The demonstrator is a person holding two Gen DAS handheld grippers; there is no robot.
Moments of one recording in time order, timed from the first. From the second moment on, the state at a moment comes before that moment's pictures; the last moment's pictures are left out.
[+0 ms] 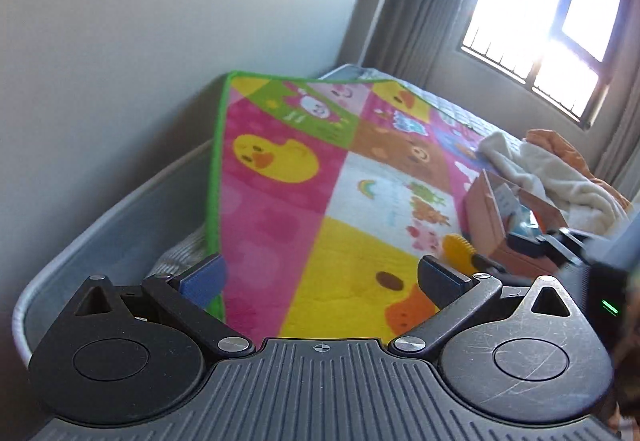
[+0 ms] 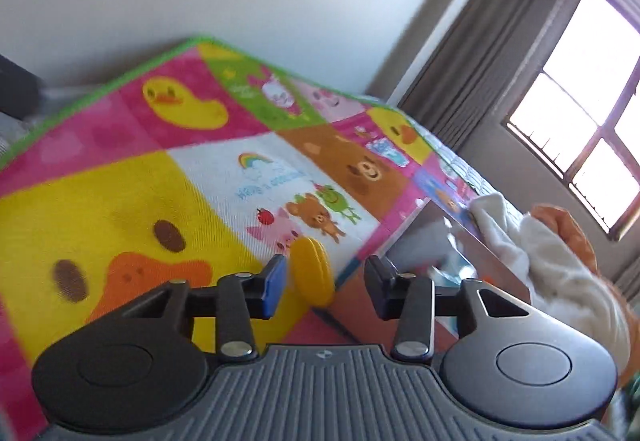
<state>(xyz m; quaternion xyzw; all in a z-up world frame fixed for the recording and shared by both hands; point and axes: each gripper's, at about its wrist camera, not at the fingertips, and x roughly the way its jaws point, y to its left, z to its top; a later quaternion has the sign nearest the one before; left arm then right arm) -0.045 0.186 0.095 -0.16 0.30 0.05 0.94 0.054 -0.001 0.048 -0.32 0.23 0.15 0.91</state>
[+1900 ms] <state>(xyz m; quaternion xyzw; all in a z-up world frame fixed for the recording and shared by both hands) -0.012 0.022 0.003 0.00 0.30 -0.15 0.94 -0.083 -0.191 0.032 0.01 0.32 0.13 0.94</state>
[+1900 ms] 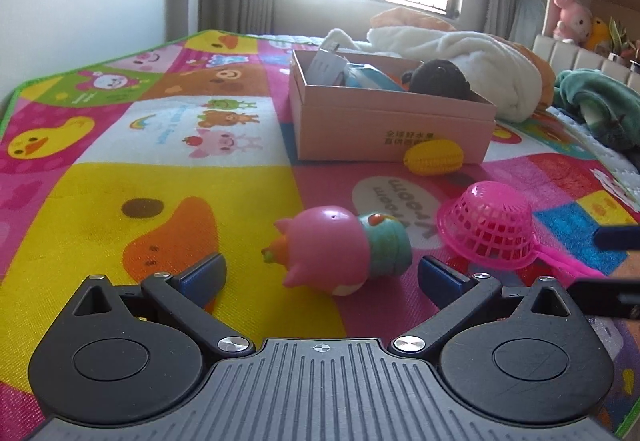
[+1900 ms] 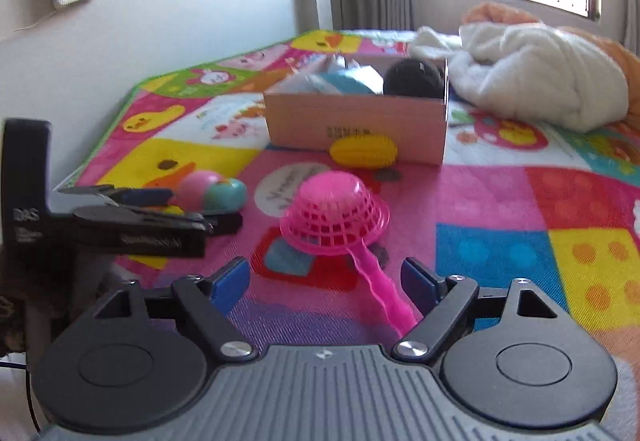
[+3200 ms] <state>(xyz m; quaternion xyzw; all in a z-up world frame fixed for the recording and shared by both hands) -0.019 0.011 0.003 0.03 0.30 -0.10 0.95 -0.080 -0.220 0.002 0.03 0.30 0.06 0.95</state>
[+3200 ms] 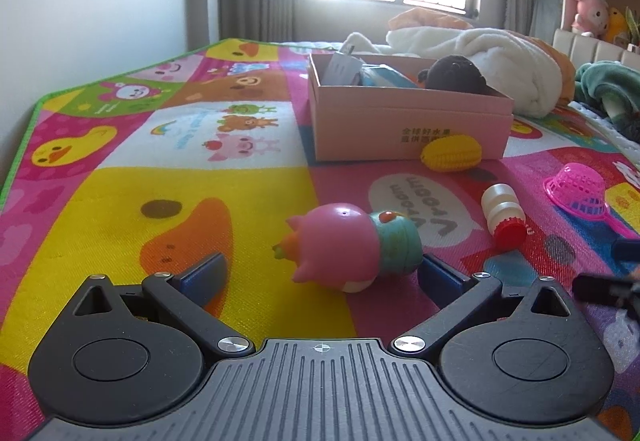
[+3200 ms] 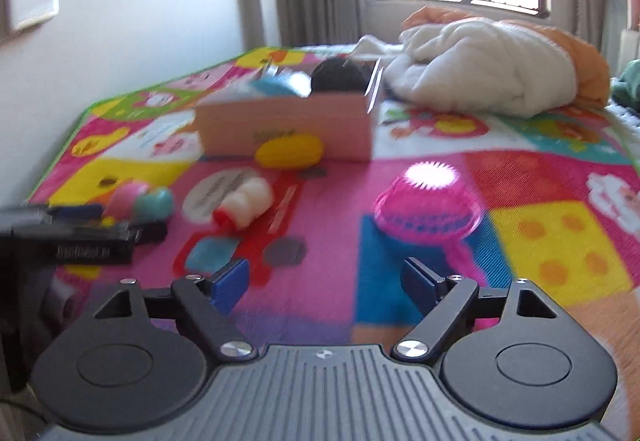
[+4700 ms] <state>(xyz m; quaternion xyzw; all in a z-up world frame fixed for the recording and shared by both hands) 0.000 0.009 0.033 0.02 0.35 -0.15 0.92 -0.081 -0.202 0.008 -0.01 0.29 0.05 0.96</state>
